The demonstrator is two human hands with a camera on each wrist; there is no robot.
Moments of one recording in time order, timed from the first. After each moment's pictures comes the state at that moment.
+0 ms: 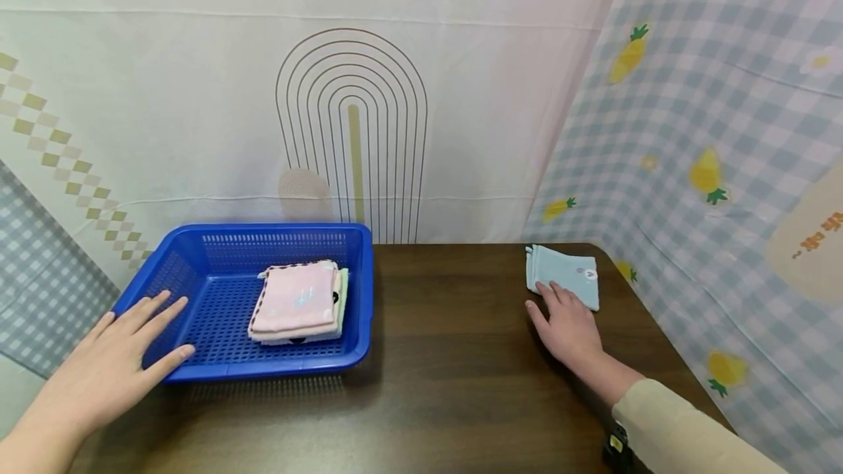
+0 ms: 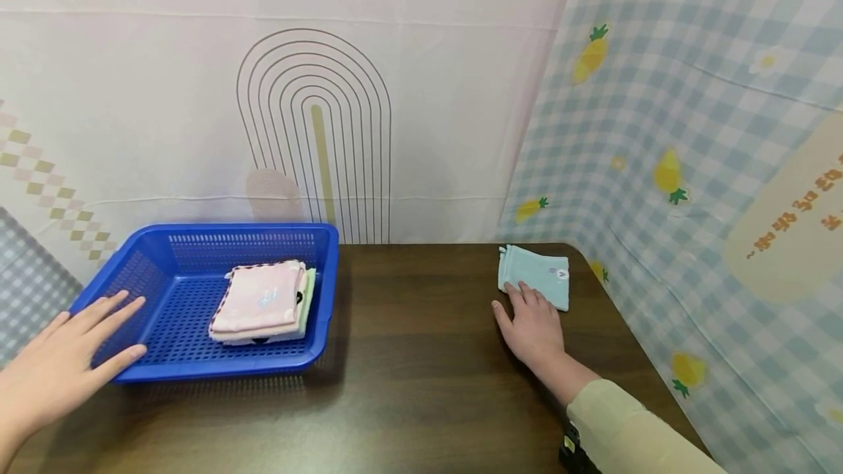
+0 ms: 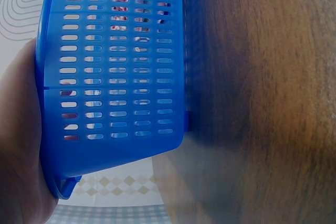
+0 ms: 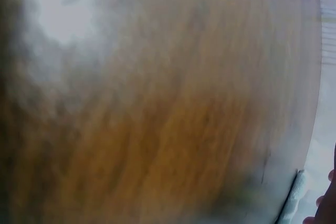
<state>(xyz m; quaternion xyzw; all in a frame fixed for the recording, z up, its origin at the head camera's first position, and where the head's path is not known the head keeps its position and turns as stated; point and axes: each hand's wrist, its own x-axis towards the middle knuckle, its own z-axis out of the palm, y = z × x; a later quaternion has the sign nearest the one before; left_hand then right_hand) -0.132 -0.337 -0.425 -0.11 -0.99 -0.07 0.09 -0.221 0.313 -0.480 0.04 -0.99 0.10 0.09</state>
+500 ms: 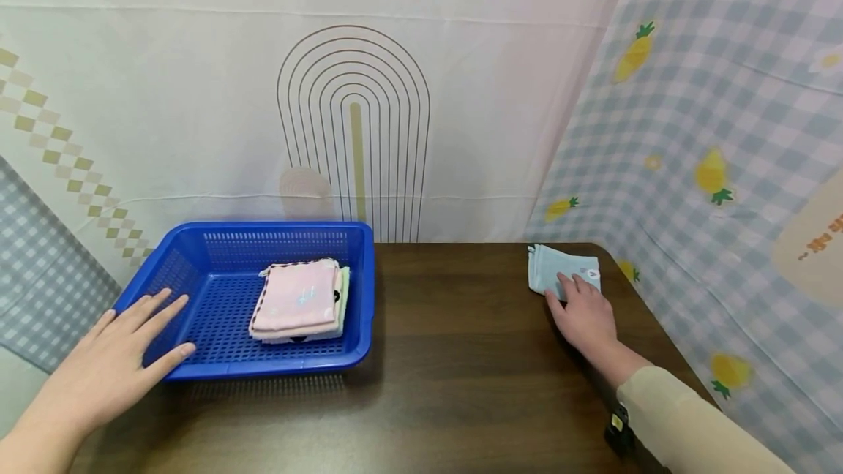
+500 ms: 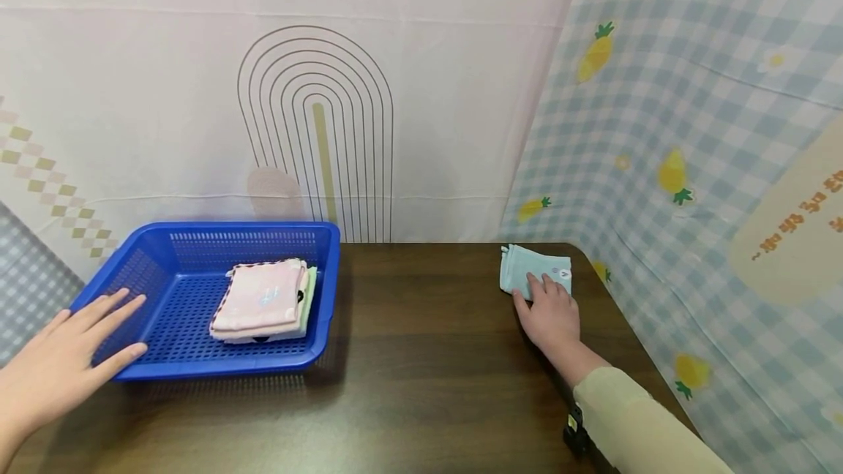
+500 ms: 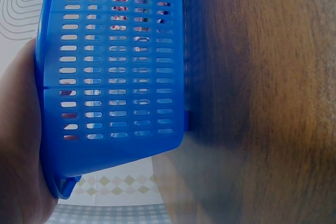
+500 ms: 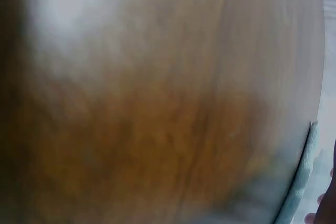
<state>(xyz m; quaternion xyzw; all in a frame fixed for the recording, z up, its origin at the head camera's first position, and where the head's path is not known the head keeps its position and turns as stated) -0.132 -0.337 -0.426 -0.11 -0.99 -0.07 0.10 -0.246 0.347 -0.483 0.00 -0.99 0.10 0.07</state>
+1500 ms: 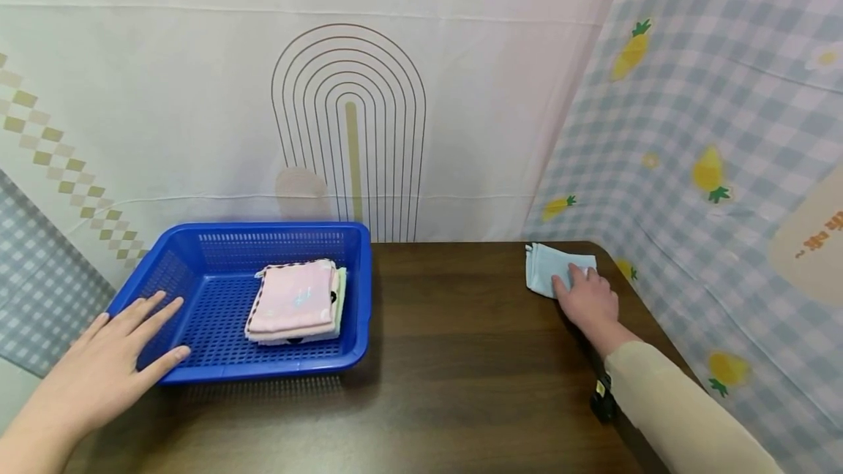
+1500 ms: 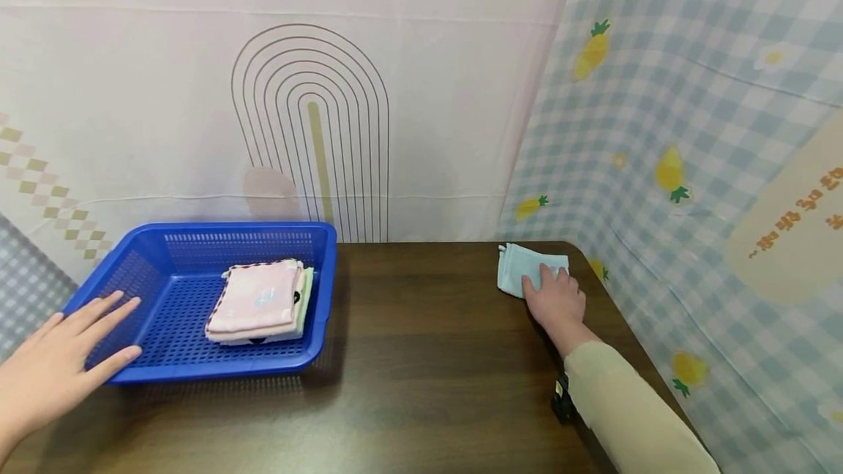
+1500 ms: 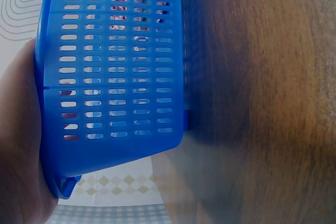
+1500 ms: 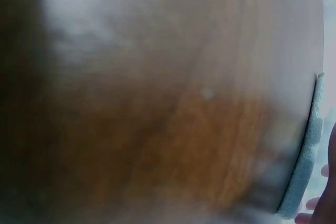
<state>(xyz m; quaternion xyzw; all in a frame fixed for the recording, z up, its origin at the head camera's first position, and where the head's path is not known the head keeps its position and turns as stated) -0.134 -0.338 -0.427 -0.11 -0.99 -0.07 0.08 -0.280 0.371 -0.484 -0.08 -0.99 0.12 0.02</state>
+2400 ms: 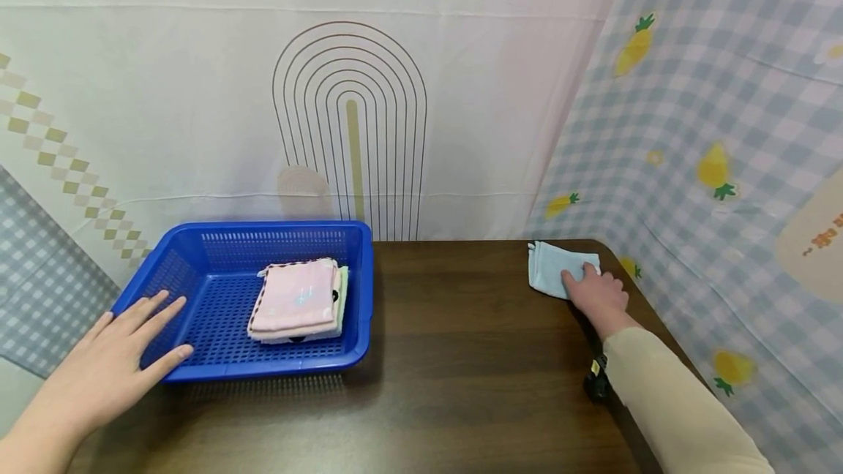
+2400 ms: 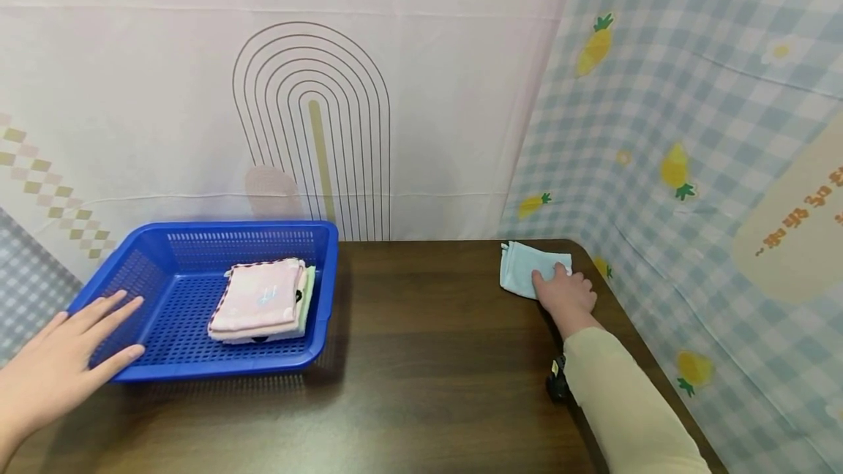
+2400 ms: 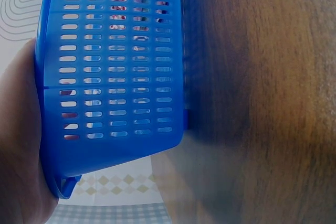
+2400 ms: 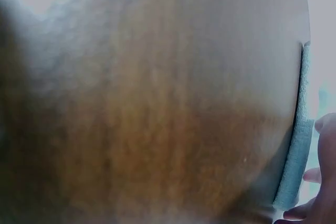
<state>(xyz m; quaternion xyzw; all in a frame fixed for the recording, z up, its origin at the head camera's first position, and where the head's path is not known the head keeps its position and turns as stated) -0.133 -0.338 -0.425 -0.11 -0.99 -0.07 0.08 -0.298 0.385 -0.478 -0.15 -0.98 0.14 -0.07</state>
